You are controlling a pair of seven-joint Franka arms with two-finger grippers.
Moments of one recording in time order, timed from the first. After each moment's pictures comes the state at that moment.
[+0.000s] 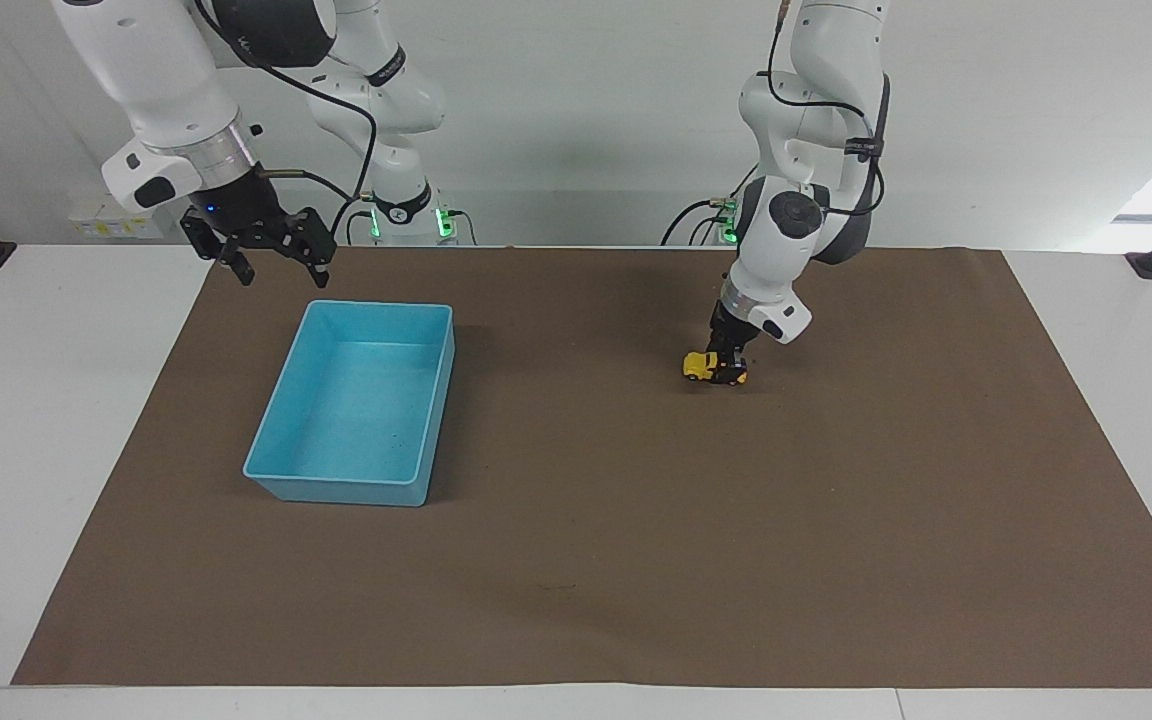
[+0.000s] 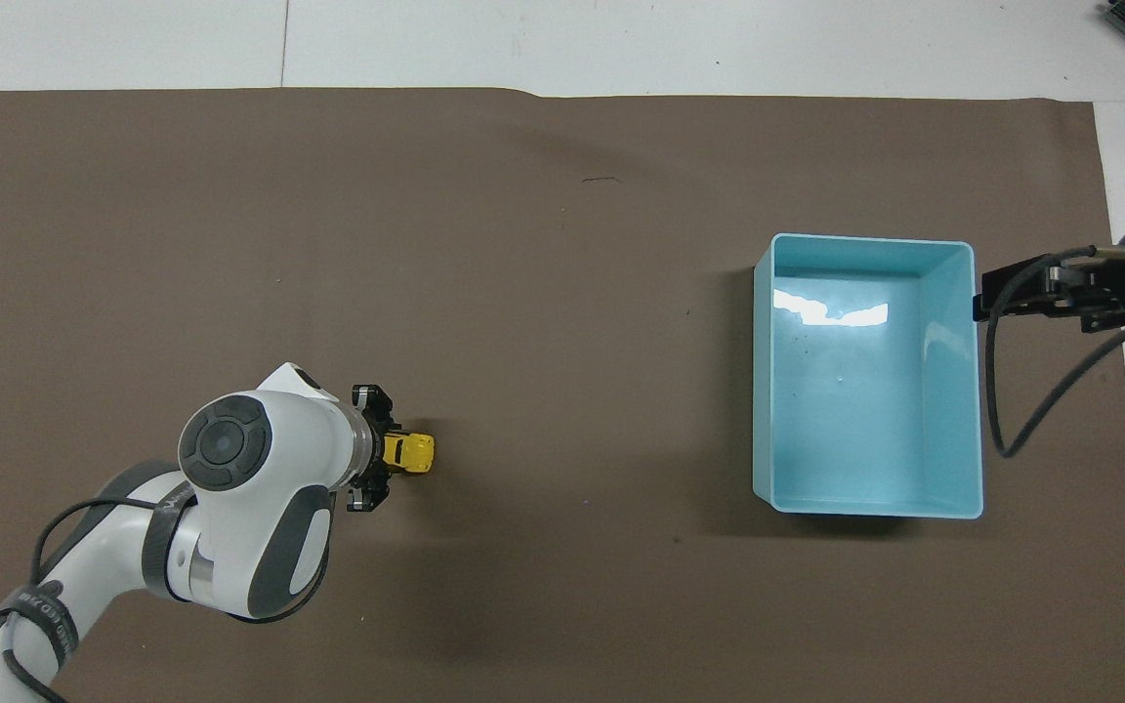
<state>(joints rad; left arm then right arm) -0.50 0.02 0.04 -2.40 -0.19 2.48 -1.81 0.00 0.01 0.01 -1.57 0.05 1.59 0.11</state>
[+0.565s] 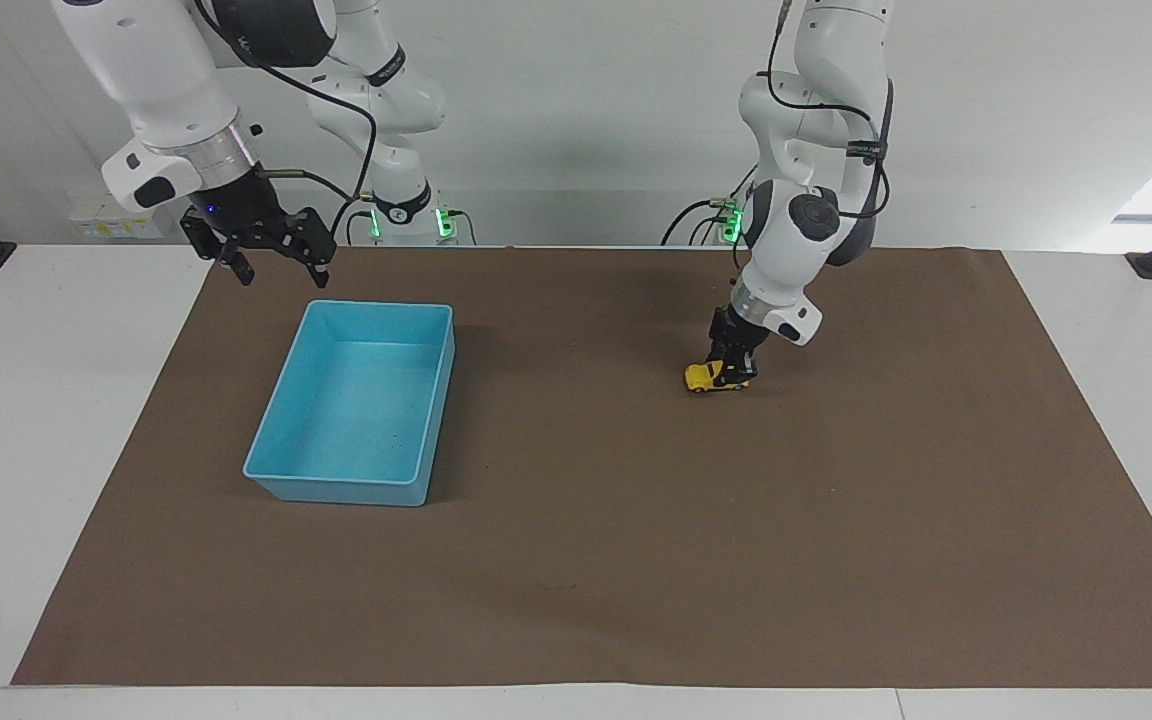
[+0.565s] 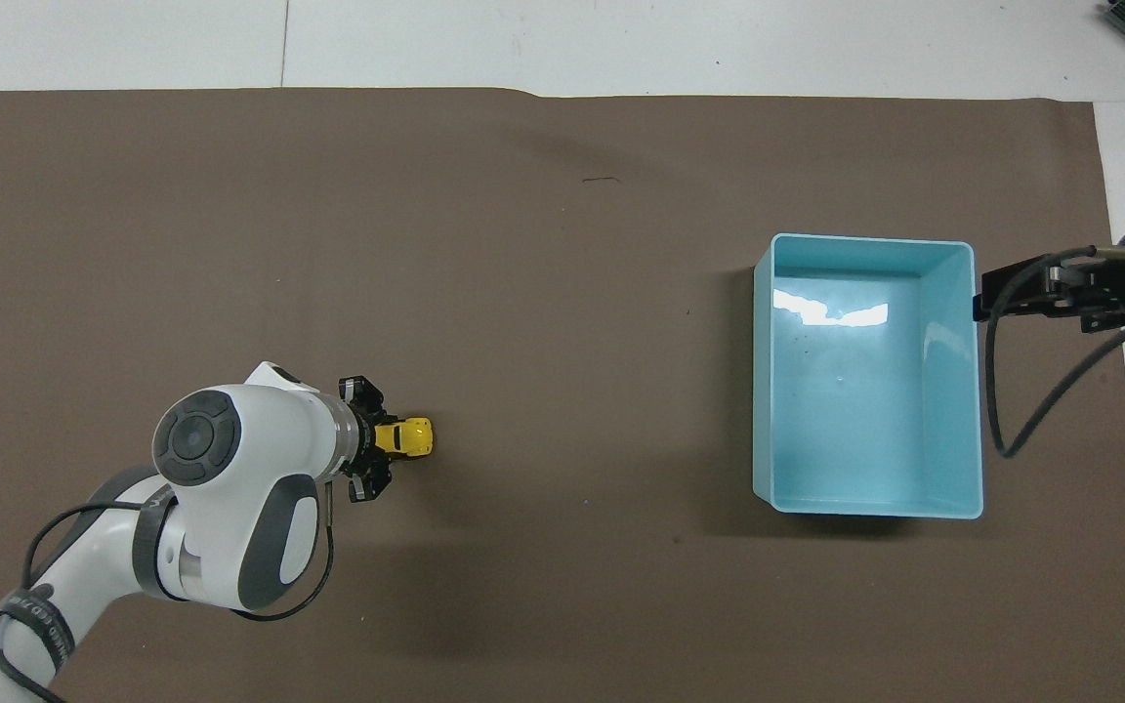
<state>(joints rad) -0.49 0.03 0.06 -2.40 -0.28 2.52 -1.87 0.00 0.01 0.01 -1.57 0.05 1.59 0.11</state>
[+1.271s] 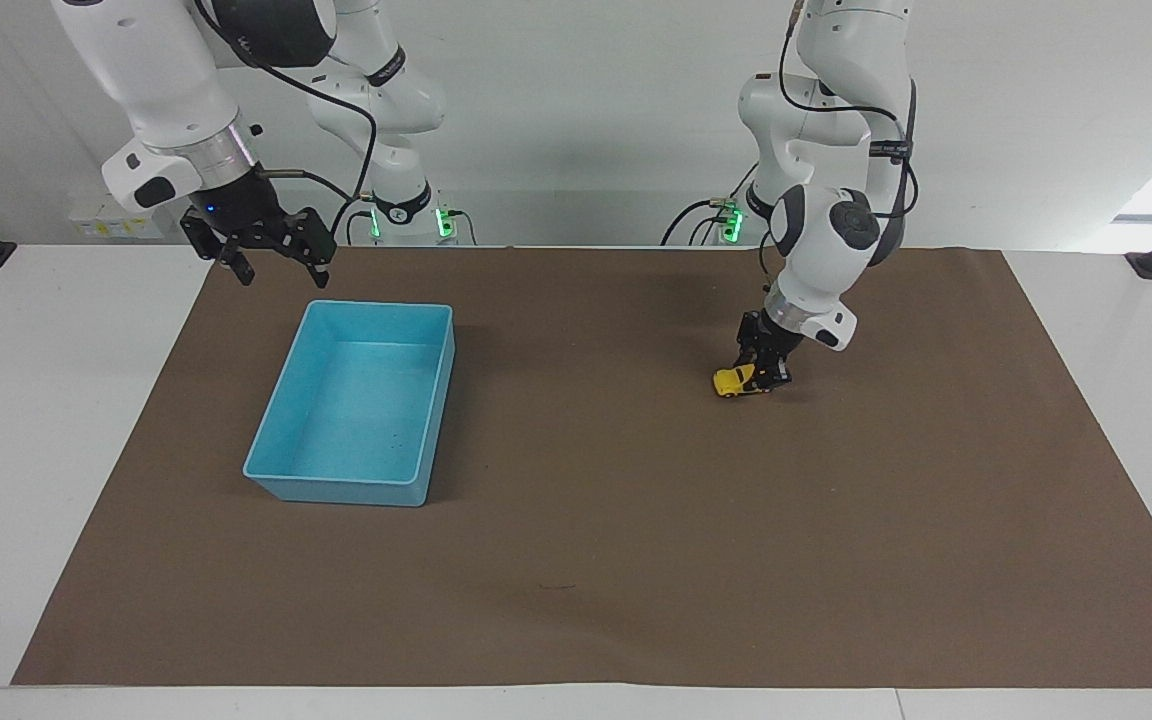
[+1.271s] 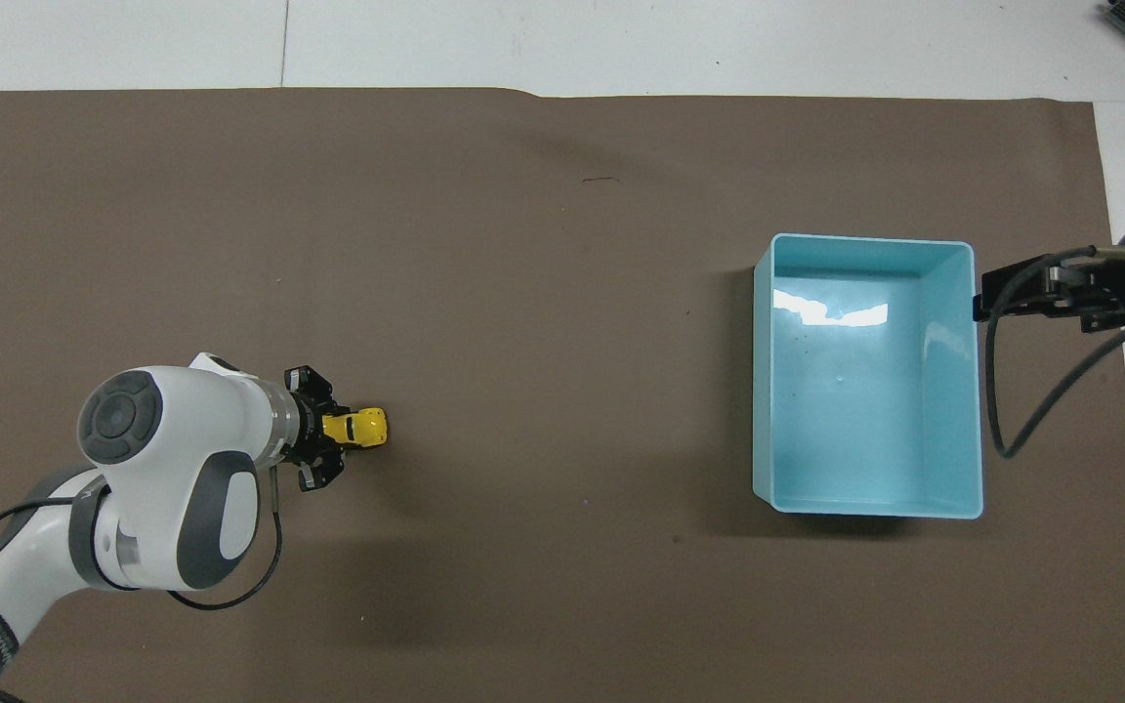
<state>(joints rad) -0.36 0.02 0.06 -2.41 -0.28 2.47 -1.79 0.00 0.01 0.01 -1.57 0.05 1.59 0.11</state>
